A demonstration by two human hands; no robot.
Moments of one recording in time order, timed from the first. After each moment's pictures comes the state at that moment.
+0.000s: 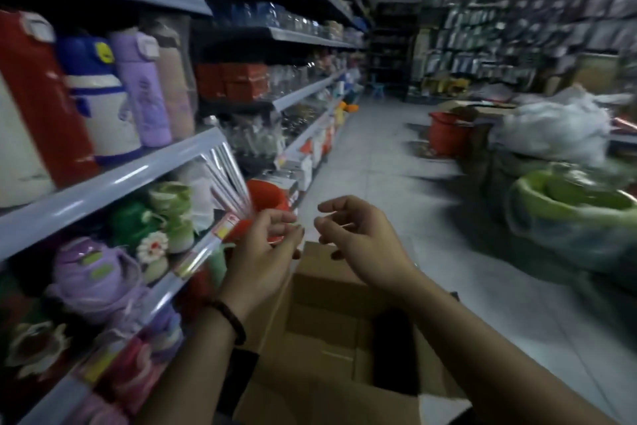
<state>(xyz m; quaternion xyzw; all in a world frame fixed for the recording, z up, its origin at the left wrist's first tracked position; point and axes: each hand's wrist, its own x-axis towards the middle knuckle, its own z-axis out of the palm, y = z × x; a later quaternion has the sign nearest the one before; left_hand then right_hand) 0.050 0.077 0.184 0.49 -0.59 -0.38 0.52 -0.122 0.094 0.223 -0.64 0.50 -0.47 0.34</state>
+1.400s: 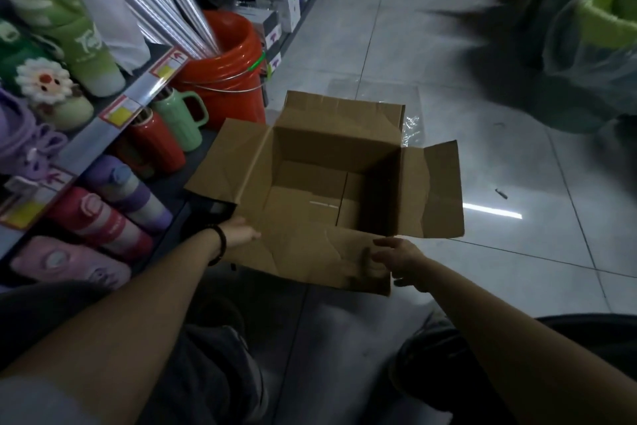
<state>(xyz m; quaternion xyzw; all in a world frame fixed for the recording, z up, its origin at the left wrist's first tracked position) 0.064 0.038 -0.125 0.72 -0.46 -0.52 -0.06 -0.294 0.131 -0.133 -0.37 0.72 -0.14 0.57</state>
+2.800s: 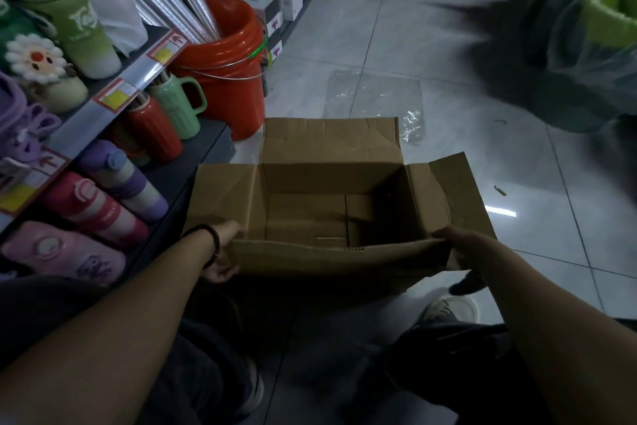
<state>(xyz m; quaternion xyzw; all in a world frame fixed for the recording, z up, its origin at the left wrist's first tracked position) 0.068 0.073 -0.111 0.79 -0.13 -0.59 0.00 -0.388 0.125 -0.098 -0.13 0.82 -0.04 0.56</state>
